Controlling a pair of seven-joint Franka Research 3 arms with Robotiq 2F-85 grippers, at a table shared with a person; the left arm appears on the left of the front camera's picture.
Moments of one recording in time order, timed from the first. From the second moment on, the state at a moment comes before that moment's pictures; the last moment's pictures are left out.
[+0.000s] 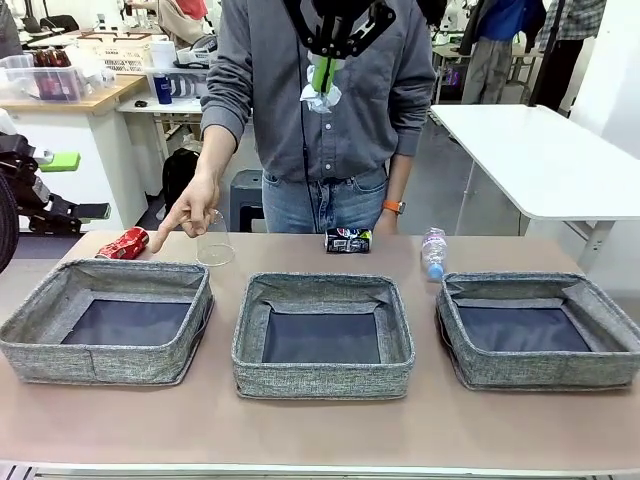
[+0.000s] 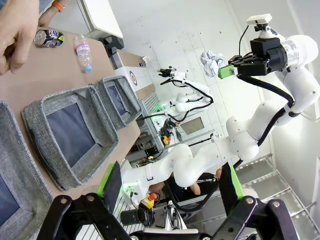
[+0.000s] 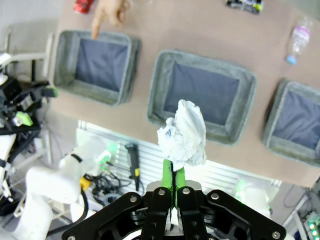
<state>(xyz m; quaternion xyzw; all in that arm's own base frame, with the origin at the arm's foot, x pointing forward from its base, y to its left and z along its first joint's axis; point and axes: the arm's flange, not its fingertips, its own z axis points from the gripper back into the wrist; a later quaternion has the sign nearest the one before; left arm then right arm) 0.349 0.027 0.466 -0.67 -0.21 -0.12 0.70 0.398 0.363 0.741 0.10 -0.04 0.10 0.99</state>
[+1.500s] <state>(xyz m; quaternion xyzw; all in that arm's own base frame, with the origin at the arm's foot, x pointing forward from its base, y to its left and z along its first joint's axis) 0.268 0.198 0.449 -0.48 -0.21 0.01 0.85 0.435 0.593 0.462 0.21 0.06 0.55 0.81</state>
